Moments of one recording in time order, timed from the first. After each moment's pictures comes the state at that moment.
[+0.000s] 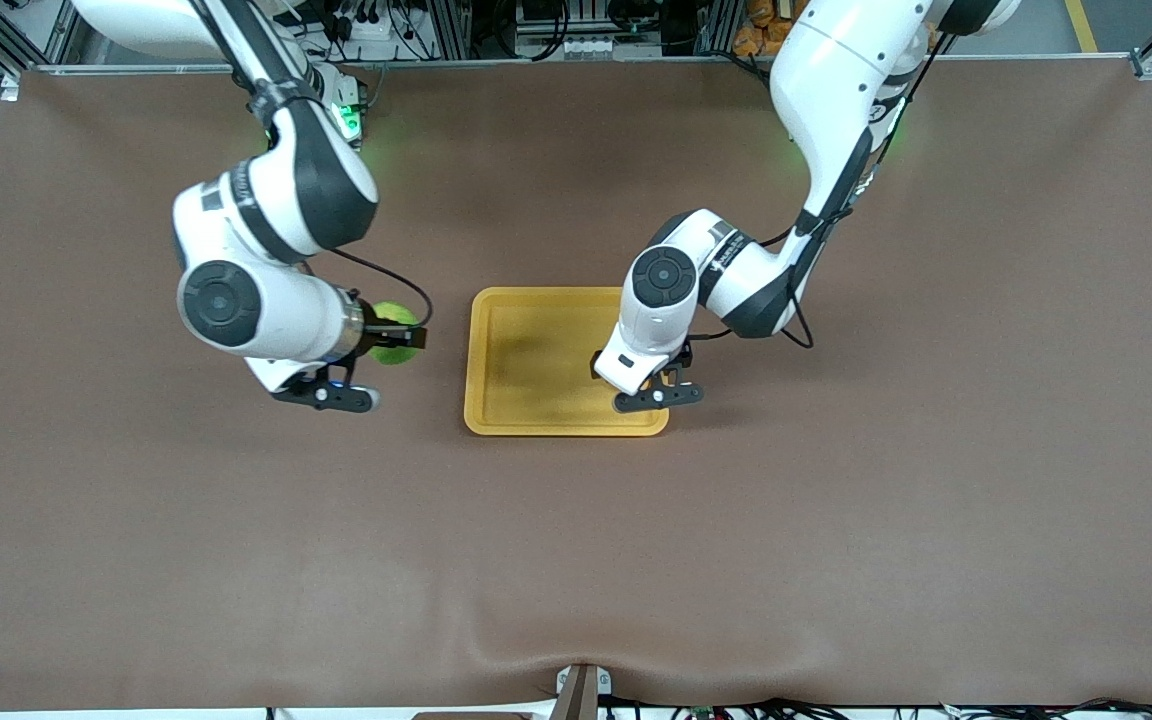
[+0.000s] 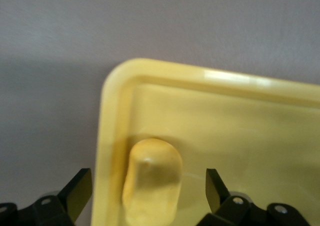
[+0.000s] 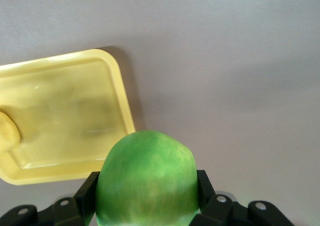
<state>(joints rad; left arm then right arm) -0.59 0.63 -0.09 -1.63 0.08 2.26 -0.86 0.38 0.39 0.03 -1.60 0.19 1.75 0.54</state>
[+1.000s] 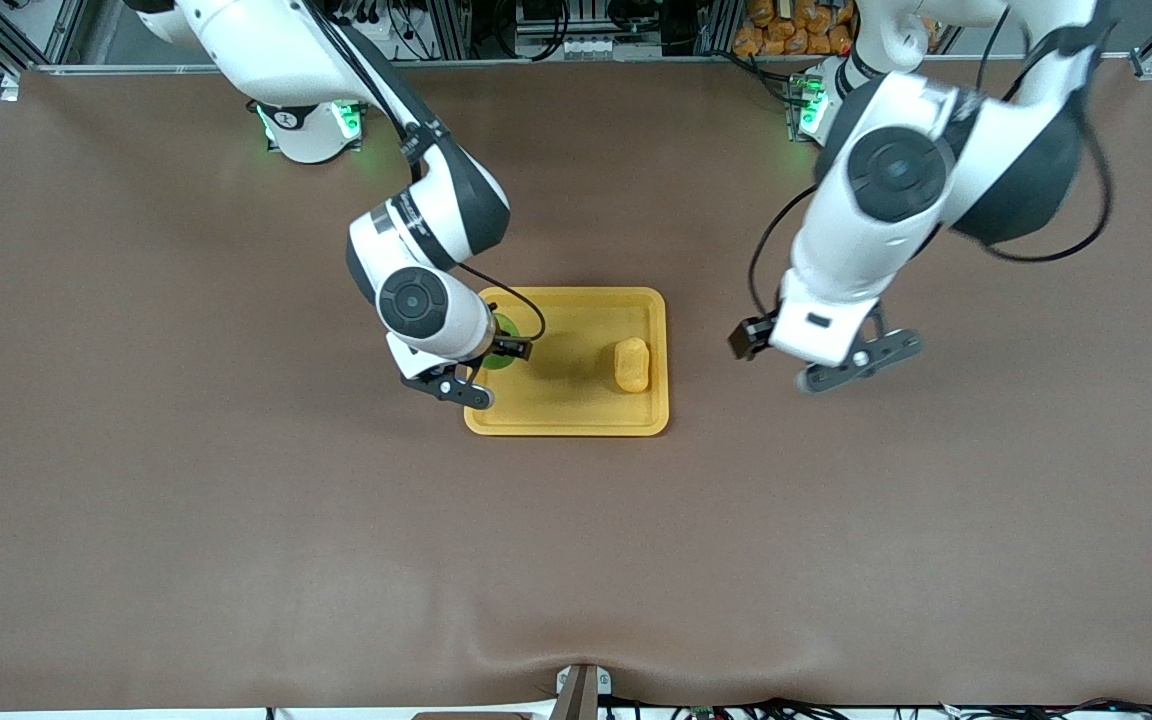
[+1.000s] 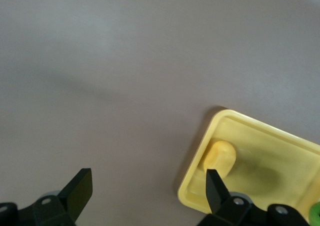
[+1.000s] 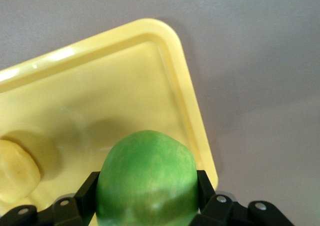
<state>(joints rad) -0.37 0.24 -0.09 -1.55 0.08 1.74 -0.85 0.57 0.57 0.03 -1.61 0.20 2.00 0.82</state>
